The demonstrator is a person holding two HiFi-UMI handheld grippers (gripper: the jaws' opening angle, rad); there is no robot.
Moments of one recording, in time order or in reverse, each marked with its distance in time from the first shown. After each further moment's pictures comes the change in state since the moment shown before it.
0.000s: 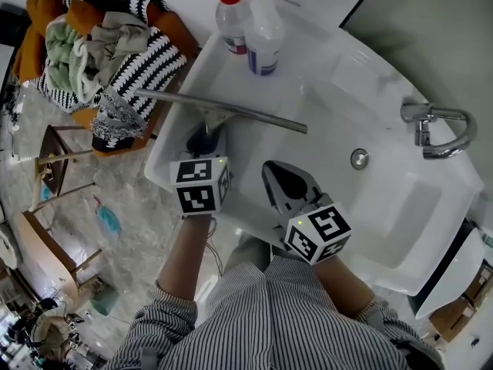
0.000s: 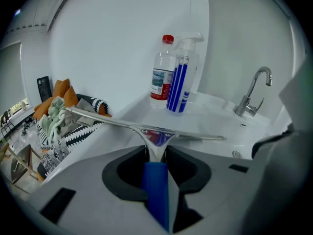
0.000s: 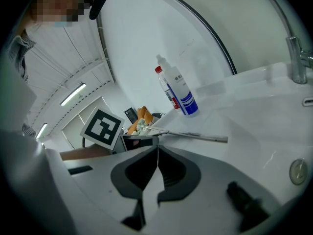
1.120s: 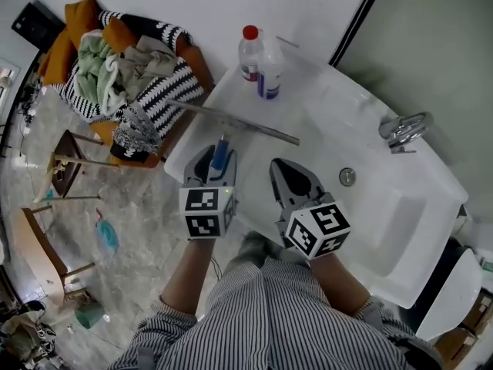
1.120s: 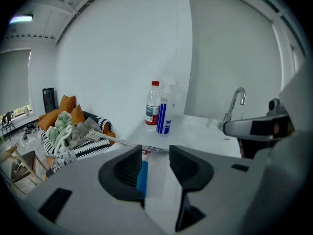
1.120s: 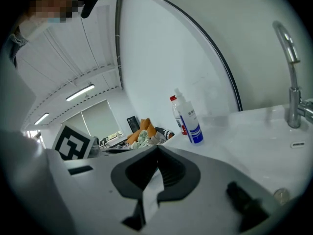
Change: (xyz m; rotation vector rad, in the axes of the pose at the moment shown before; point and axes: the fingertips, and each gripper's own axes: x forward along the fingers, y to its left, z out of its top) left arm -0.115 -0.033 0.026 0.020 -0.208 0.011; right arm -0.054 0.045 0.062 -0.141 -0.151 -0.010
